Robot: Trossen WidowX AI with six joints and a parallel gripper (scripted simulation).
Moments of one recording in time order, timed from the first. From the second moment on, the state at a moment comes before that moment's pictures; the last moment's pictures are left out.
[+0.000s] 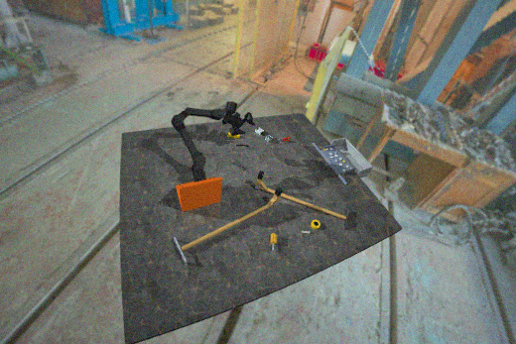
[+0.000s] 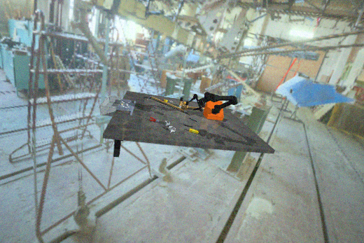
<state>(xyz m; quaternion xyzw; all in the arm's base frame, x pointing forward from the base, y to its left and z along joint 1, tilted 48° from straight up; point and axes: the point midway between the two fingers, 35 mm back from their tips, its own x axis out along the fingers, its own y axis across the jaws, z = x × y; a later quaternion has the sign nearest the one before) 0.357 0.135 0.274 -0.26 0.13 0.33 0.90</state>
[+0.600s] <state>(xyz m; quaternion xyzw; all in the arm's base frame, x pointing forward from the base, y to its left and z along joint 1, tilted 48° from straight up) 0.321 0.194 0.297 -0.33 0.06 0.38 0.86</state>
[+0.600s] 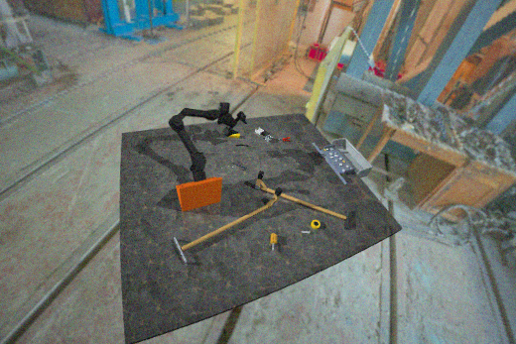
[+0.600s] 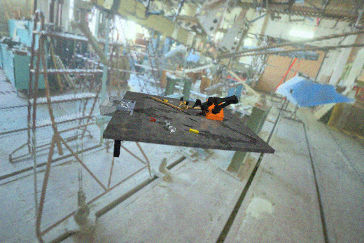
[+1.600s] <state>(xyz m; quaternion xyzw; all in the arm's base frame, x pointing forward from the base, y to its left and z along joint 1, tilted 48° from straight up) 0.239 0.268 0.336 -0.40 -0.08 0.44 0.80</state>
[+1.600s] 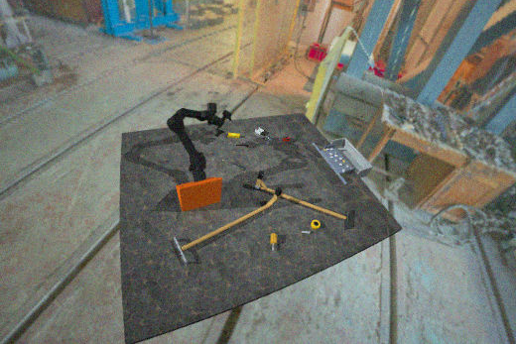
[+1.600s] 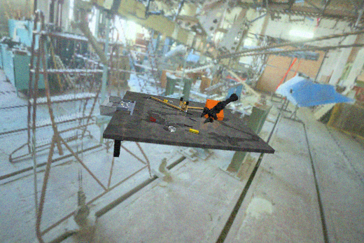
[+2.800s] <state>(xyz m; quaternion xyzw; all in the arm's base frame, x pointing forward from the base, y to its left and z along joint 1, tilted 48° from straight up) 0.123 0.309 0.381 -0.44 -0.25 0.49 0.71</state>
